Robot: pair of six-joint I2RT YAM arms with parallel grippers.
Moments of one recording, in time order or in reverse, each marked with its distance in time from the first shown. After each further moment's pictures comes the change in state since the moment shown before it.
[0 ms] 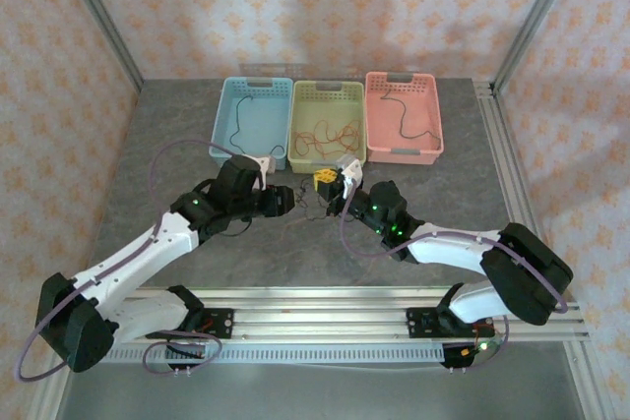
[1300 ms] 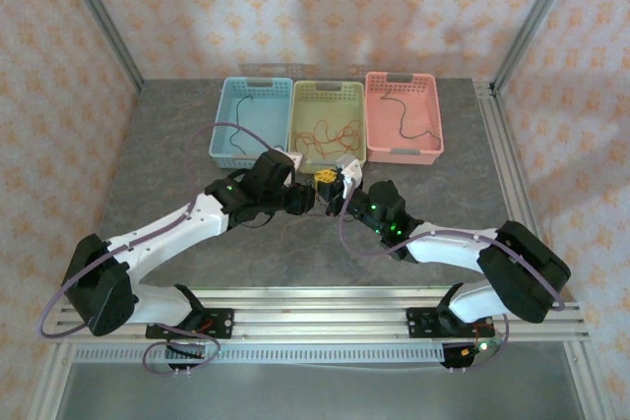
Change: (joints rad) left arm -0.117 0.222 0.140 0.002 -0.125 0.140; right arm -0.004 0.016 0.000 -0.001 0.001 0.011
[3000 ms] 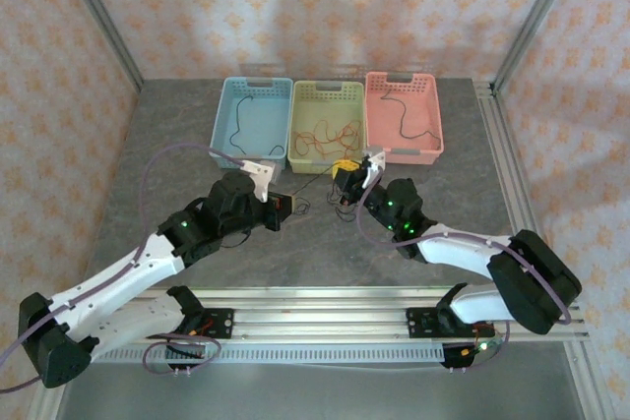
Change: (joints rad) left arm -0.026 -0.389 -0.205 0.091 0.016 -0.025; right arm -0.116 -0.071 -0.054 0.044 0.016 0.202
